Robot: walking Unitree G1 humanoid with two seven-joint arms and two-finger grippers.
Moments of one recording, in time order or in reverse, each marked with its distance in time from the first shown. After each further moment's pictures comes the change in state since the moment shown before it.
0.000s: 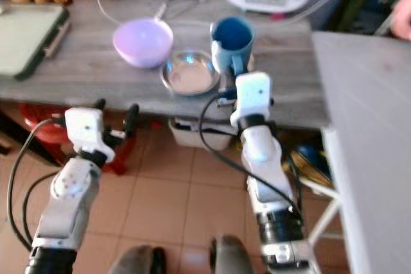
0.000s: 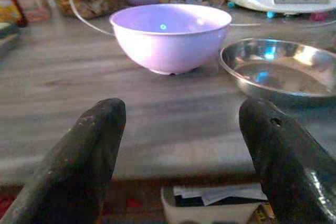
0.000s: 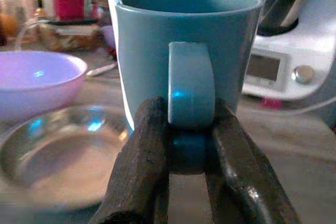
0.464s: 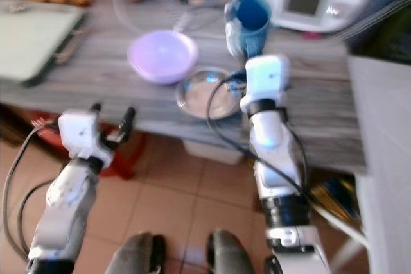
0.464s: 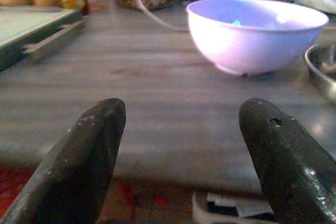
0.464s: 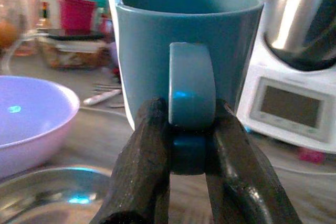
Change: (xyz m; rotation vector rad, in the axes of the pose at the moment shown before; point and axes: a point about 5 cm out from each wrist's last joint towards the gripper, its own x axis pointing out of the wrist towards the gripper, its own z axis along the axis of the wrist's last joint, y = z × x) left arm -0.016 0.004 0.000 -0.011 0.013 0.047; right arm 0.015 -0.016 0.008 -0.054 -0.026 -0.069
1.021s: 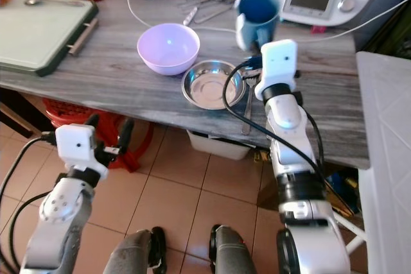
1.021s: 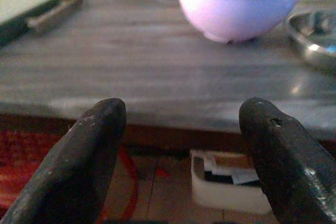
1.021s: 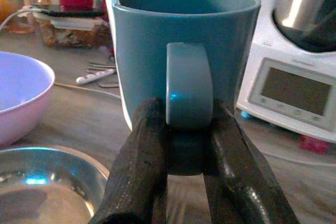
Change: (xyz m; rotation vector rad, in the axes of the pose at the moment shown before) left arm -0.021 0.001 -0.001 0.023 0.064 -0.005; right arm 0.026 -0.028 -0.005 -0.011 0.060 0.060
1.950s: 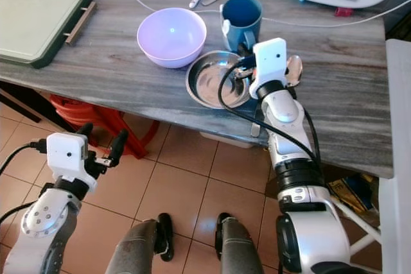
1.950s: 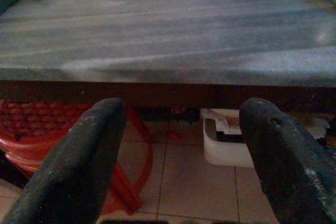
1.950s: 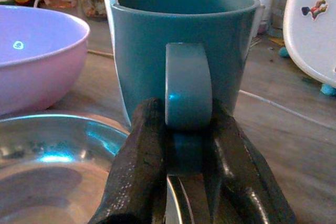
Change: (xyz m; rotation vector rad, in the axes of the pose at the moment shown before) left arm -0.020 0.008 0.006 0.048 0.065 -0.035; right arm 0.011 0.007 -0.008 0.029 -0.006 0.116
